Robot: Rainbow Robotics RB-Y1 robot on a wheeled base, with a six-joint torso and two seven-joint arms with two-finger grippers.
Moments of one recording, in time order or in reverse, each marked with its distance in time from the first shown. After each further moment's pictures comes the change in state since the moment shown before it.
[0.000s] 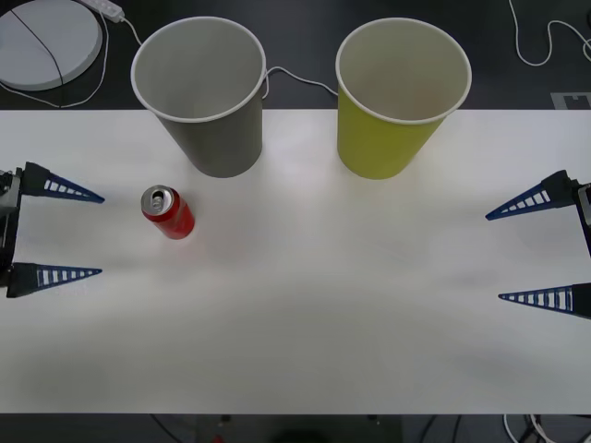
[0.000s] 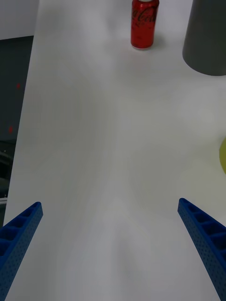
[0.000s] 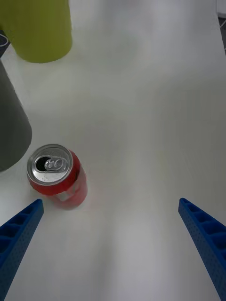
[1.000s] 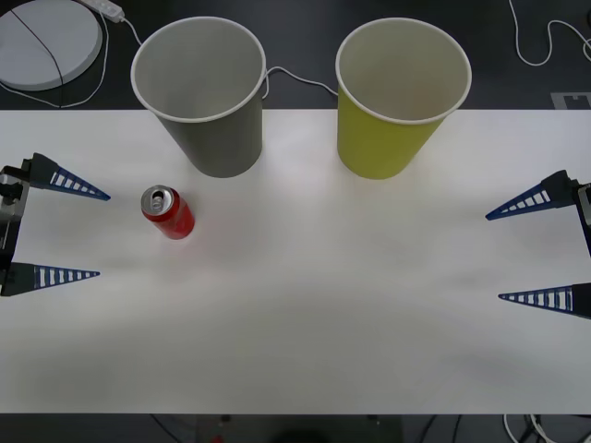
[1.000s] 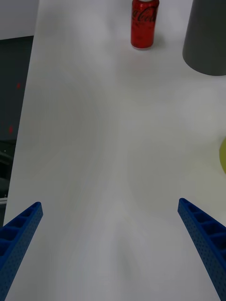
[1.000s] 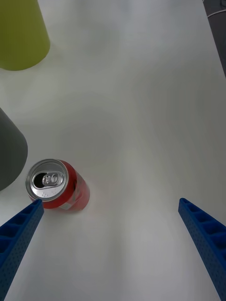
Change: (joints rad) right arm 0.000 0.000 0.000 0.000 0.000 0.000 0.000; left arm -0.002 0.005 0.045 -0.155 -0.116 -0.049 -0.004
